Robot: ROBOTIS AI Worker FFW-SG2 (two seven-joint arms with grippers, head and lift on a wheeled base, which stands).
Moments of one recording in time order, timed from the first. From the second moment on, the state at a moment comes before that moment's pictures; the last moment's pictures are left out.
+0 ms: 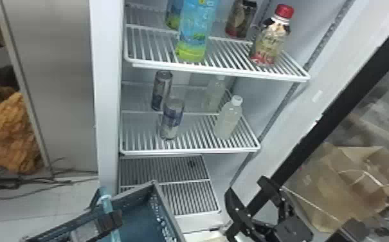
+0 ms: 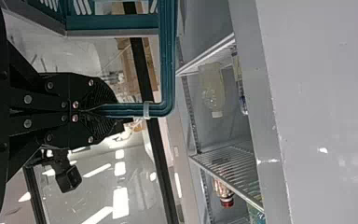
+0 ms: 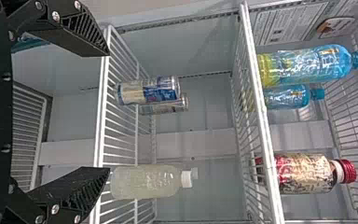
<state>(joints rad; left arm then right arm) 0.28 0.09 0.18 -1.86 1.08 1.29 -0.67 0.81 -0.07 -0.29 -2.17 -0.31 -0.10 0.50</state>
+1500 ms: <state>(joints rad) 0.27 0.09 0.17 -1.86 1.08 1.29 -0.67 0.45 -0.07 -0.20 -1.97 -0.15 0.03 0.46</state>
